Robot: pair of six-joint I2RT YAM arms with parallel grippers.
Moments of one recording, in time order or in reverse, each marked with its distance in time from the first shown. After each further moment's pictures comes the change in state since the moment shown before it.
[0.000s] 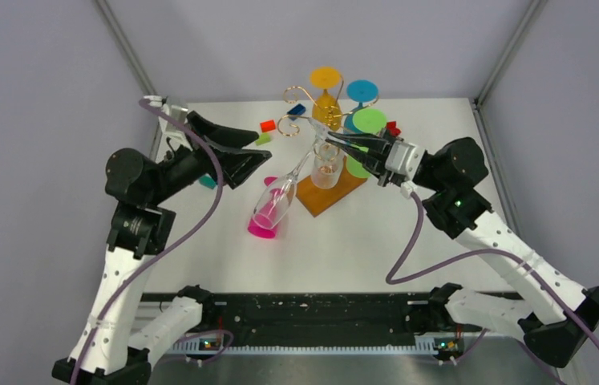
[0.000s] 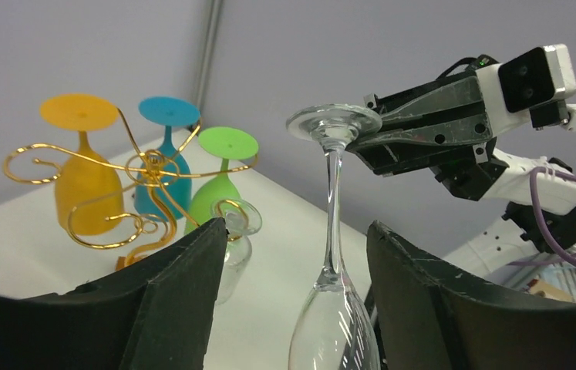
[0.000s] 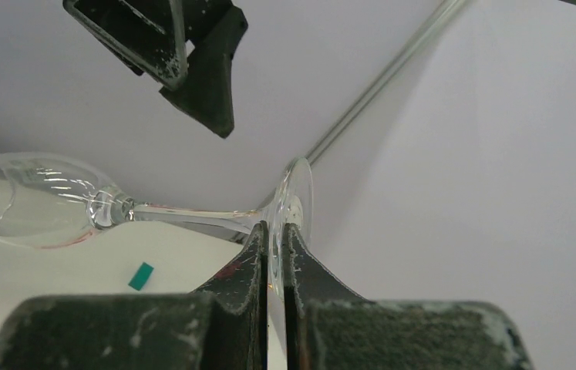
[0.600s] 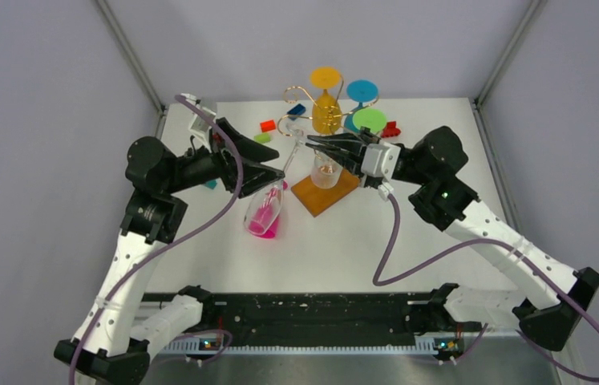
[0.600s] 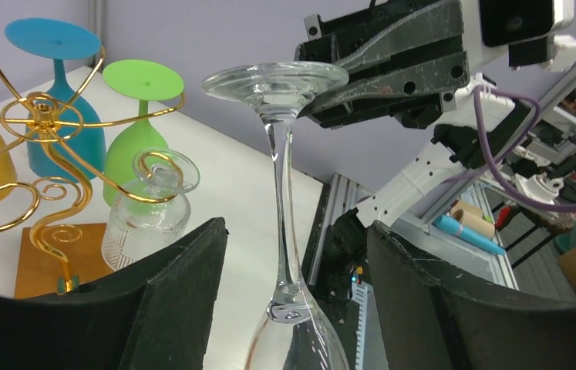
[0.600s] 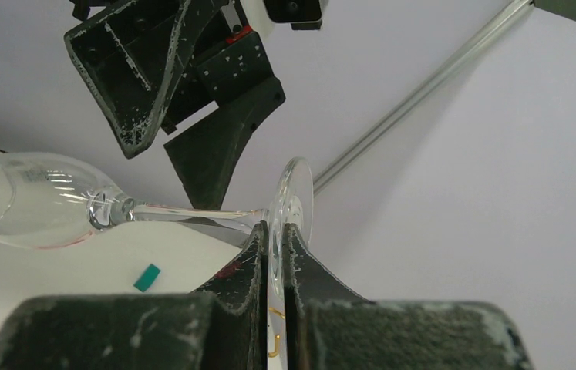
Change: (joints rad) left arm -0.033 0.087 -0.042 0.027 0.234 -0.062; right arm 0.095 0.099 0.093 -0.090 -0.018 -0.133
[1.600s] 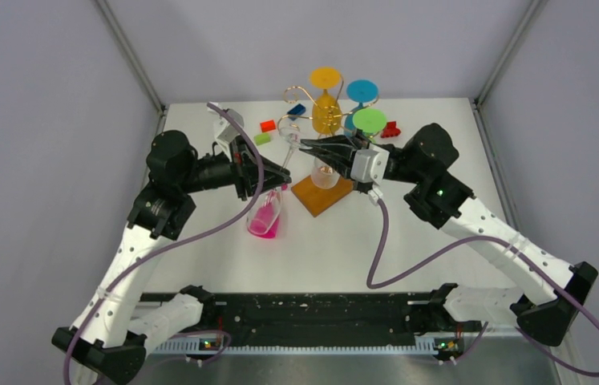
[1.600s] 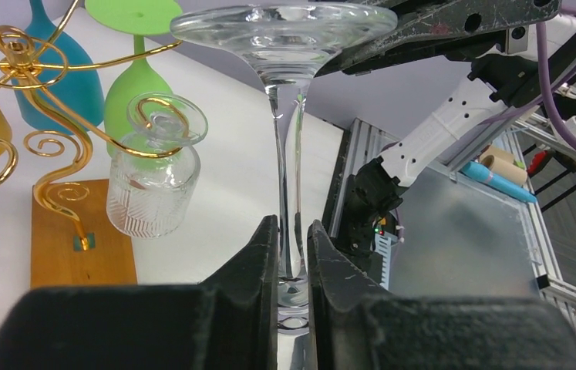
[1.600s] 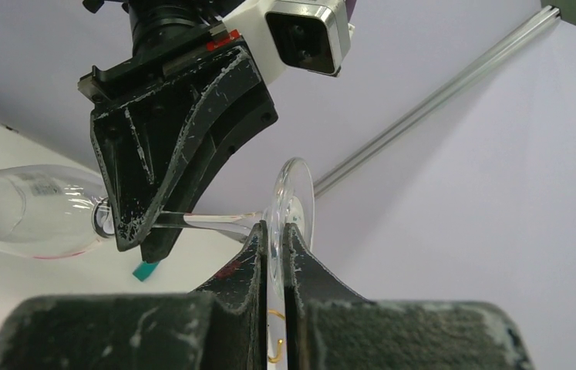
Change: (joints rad) left arm -0.080 0.047 0.023 -0.246 -0.014 0.269; right arm 0.028 0.036 0.038 -0.065 -0.019 -0.085
